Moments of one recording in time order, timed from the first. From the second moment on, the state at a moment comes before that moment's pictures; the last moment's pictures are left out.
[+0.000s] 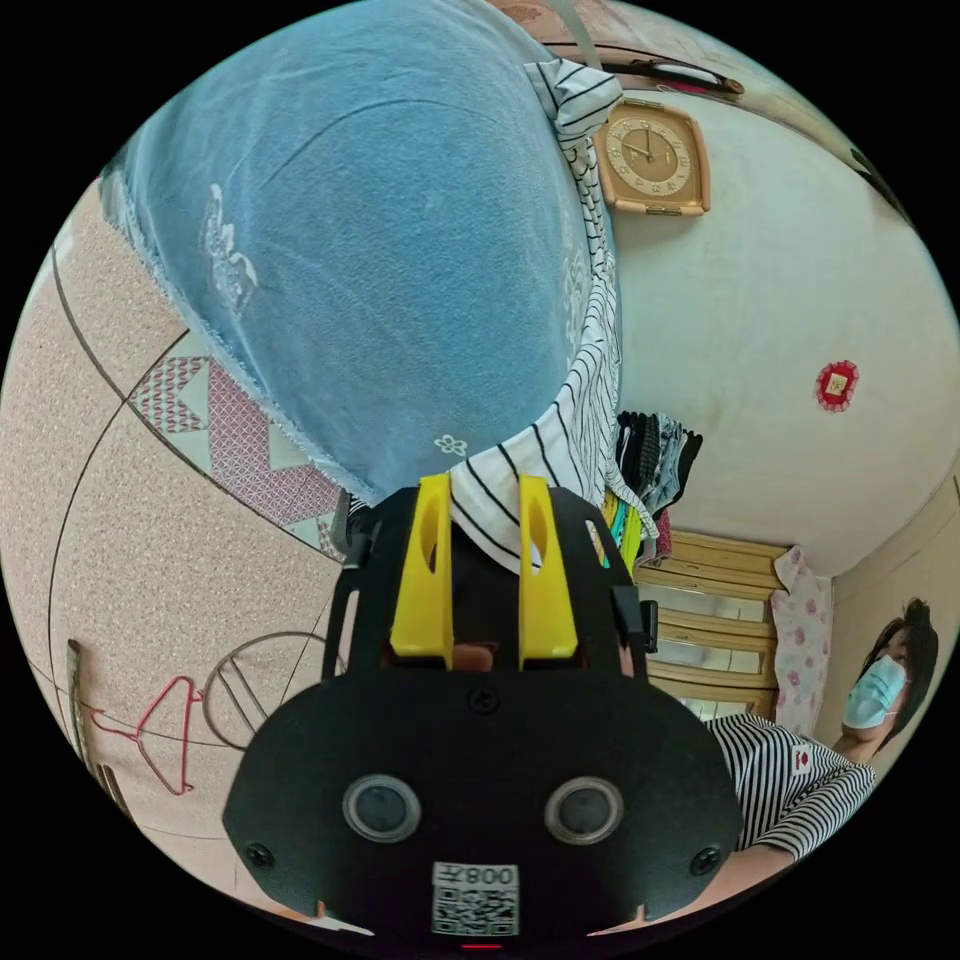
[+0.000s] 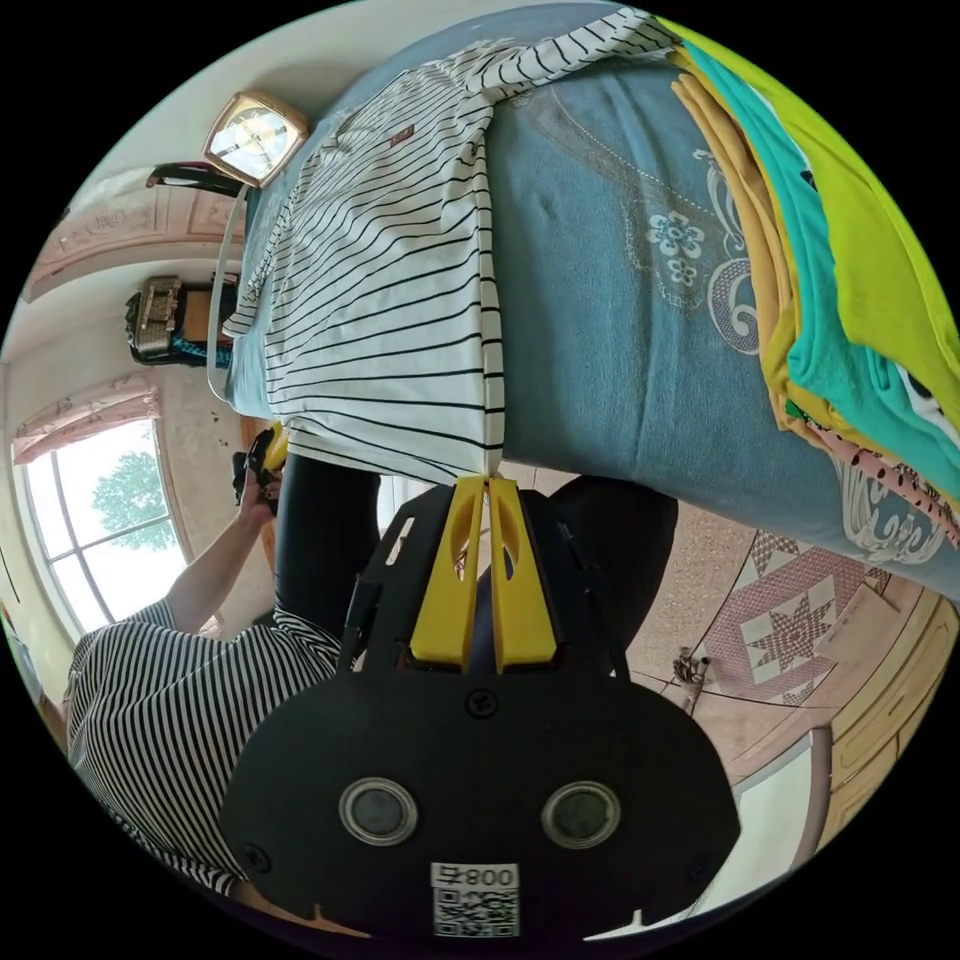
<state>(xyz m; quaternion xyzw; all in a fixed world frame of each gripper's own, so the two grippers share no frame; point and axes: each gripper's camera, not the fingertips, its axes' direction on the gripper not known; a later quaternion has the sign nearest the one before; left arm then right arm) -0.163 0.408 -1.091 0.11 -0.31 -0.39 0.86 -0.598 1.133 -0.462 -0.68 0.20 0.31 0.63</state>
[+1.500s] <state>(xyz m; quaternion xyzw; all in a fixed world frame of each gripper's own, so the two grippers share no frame) -0.349 0.167 -0.775 -0.05 -0.44 -0.22 0.87 -0.499 1.035 -0.344 -0.64 0.20 0.15 0.72</state>
